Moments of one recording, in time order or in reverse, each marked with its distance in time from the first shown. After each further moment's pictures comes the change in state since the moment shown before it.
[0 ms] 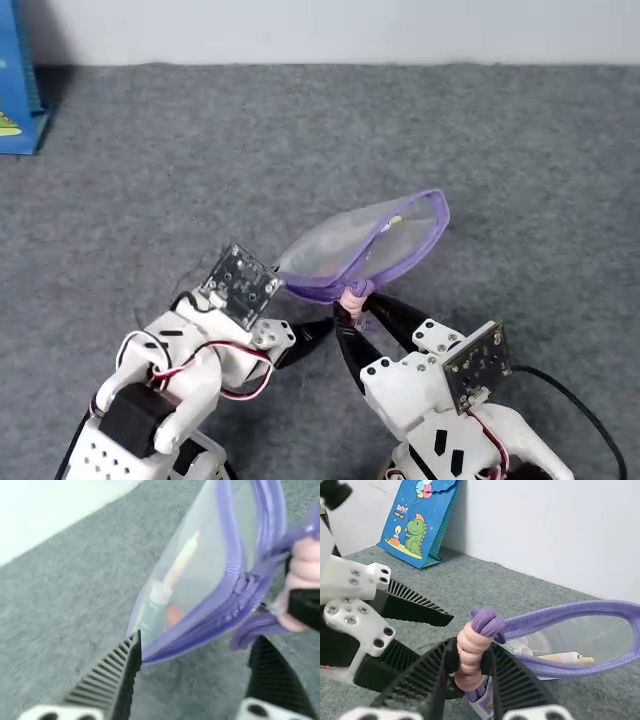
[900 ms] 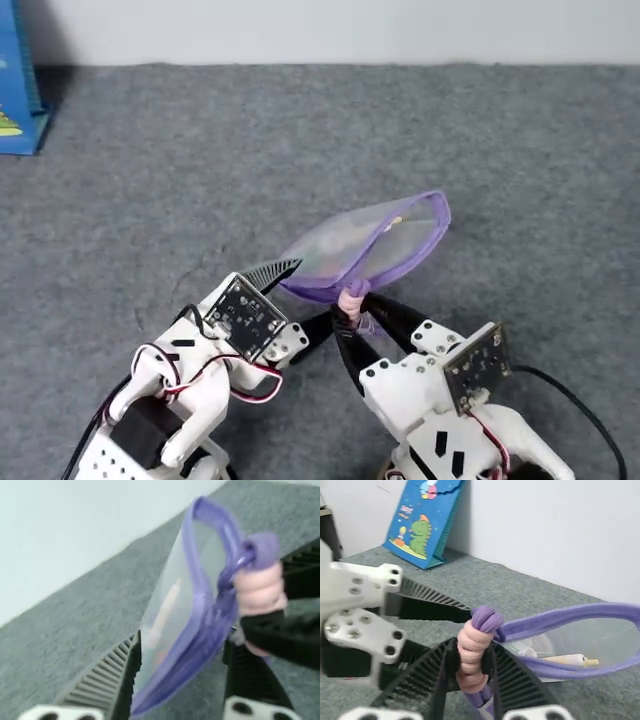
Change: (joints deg) left arm 5.6 -6.9 8.5 -14.9 -1.3; right arm -2.4 0.0 -0.3 0.3 0.1
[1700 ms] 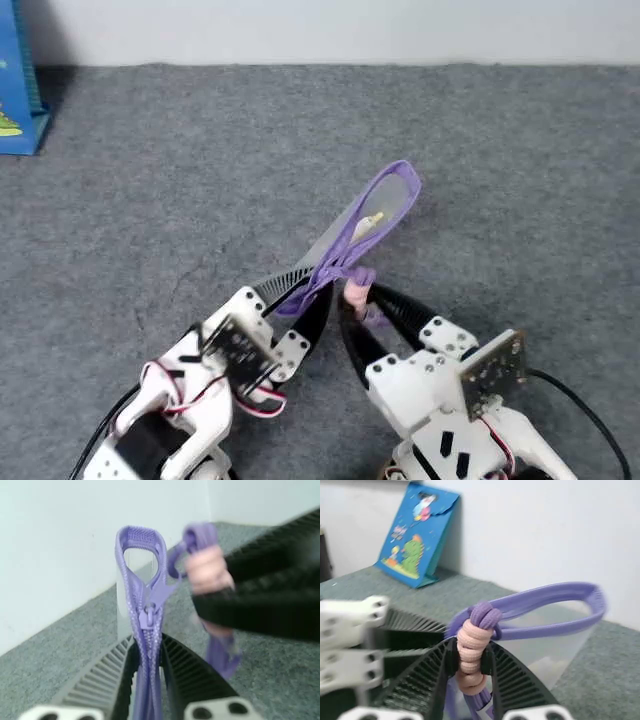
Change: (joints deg) left arm 4.9 -12.8 8.4 -4.2 0.3; right arm 4.5 0.0 -0.9 -4.1 0.0
